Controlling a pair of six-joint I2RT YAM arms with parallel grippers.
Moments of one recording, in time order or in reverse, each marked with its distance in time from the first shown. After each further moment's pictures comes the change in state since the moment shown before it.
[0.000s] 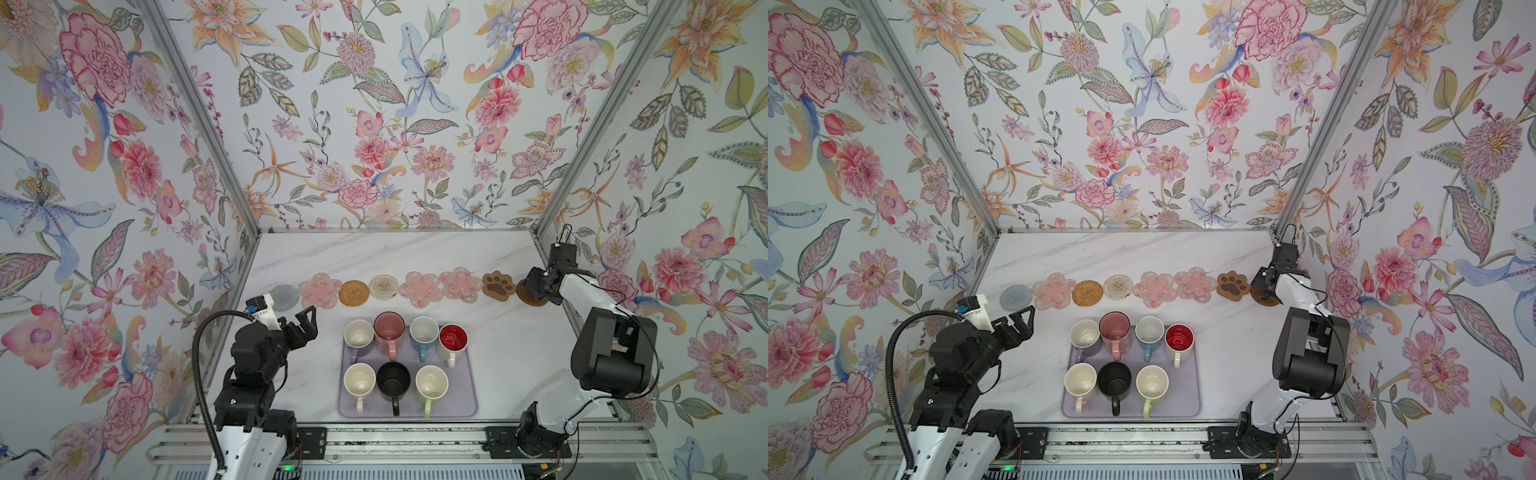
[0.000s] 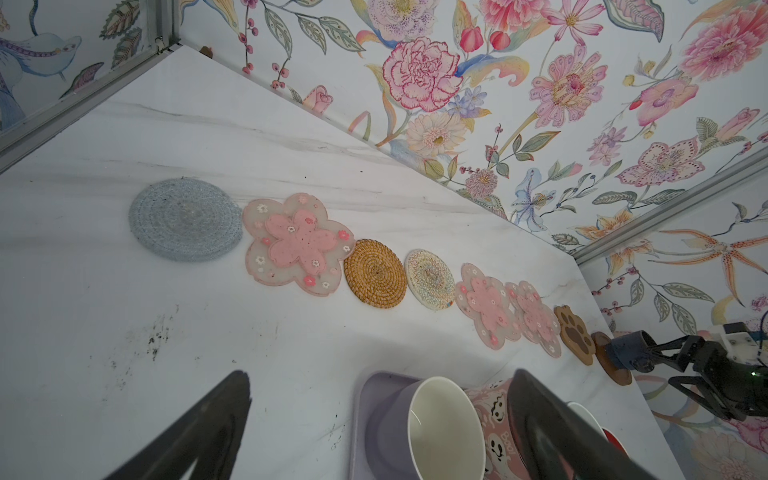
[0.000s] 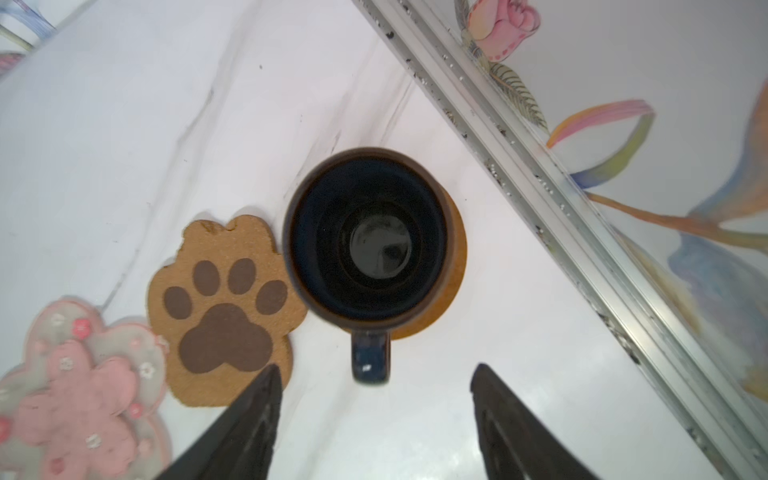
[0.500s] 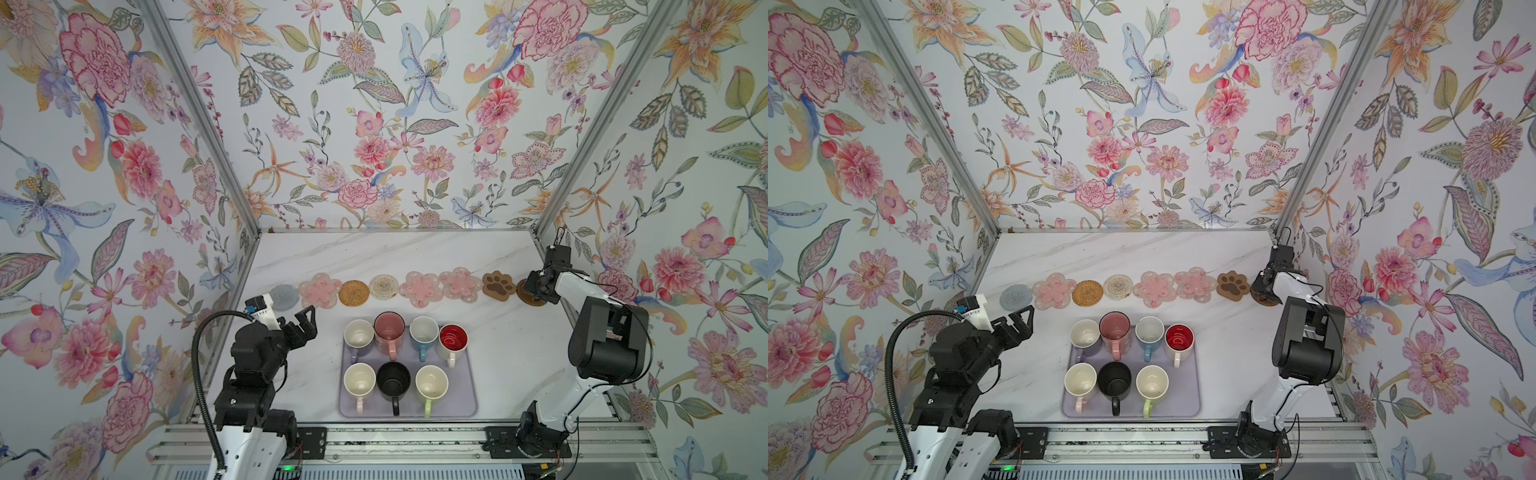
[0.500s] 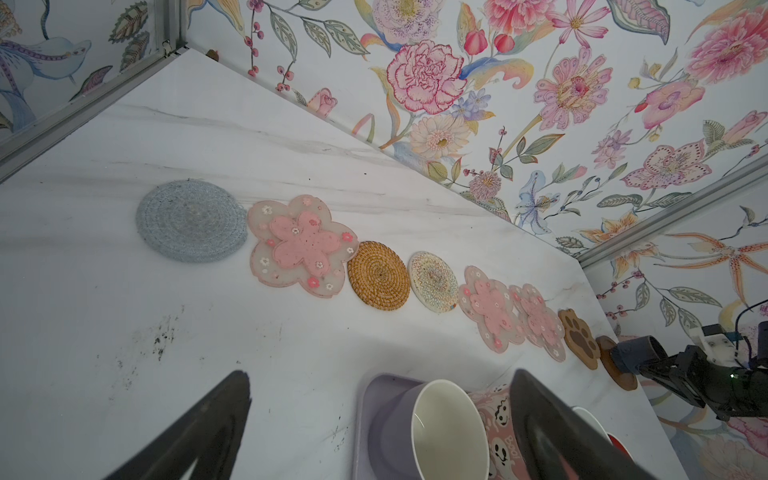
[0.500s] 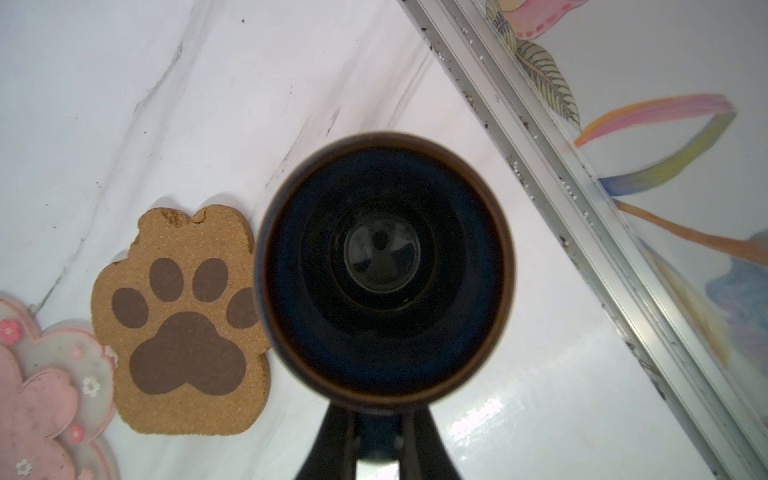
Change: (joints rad) left arm 0.000 0.001 0.000 0.000 -0.010 0.000; right arm -0.003 0.158 0.038 0.029 -0.007 -0.059
